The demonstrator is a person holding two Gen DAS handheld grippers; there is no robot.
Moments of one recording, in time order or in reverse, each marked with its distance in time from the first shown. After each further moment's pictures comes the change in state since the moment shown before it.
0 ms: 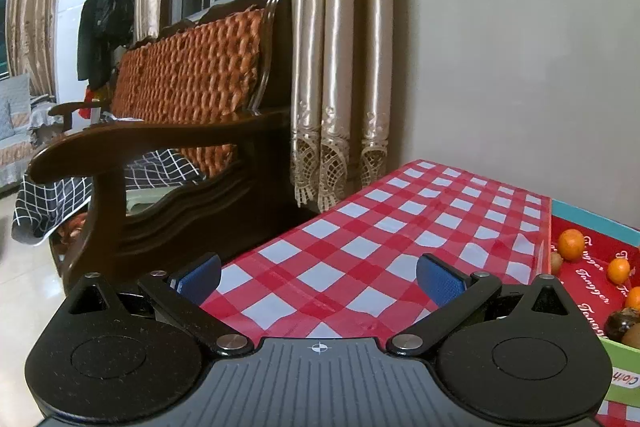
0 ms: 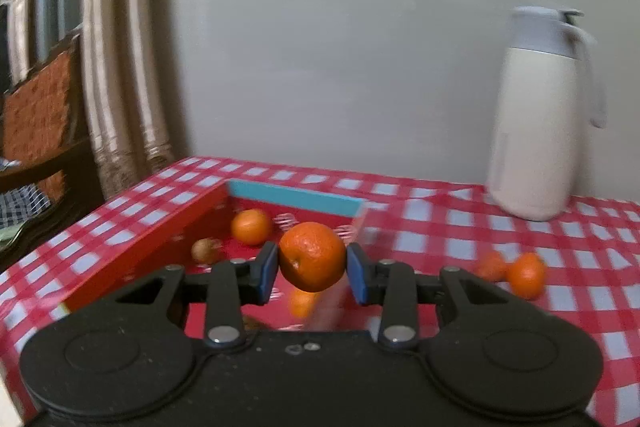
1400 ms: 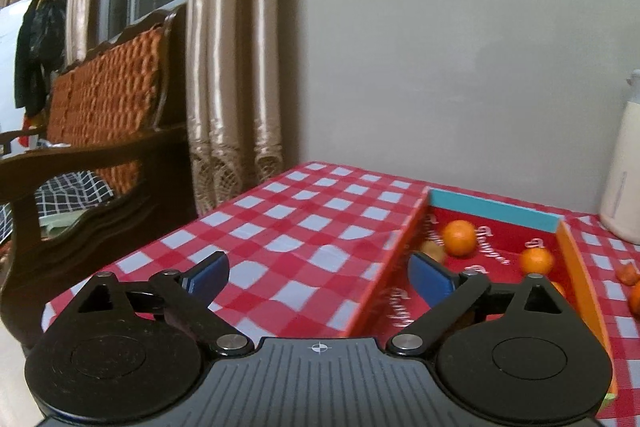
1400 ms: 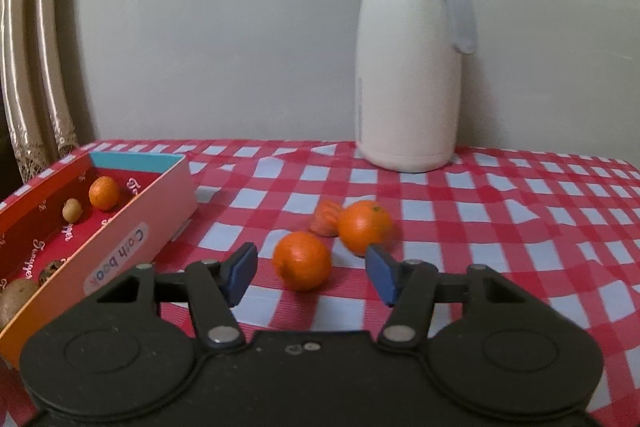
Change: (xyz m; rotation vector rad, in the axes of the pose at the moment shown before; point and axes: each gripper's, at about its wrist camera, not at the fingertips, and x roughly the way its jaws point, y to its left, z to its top) left arm -0.011 -0.115 -0.010 0.087 -0.032 -0.156; right arm -0.001 -0.124 -0.034 0.091 0.062 -0.220
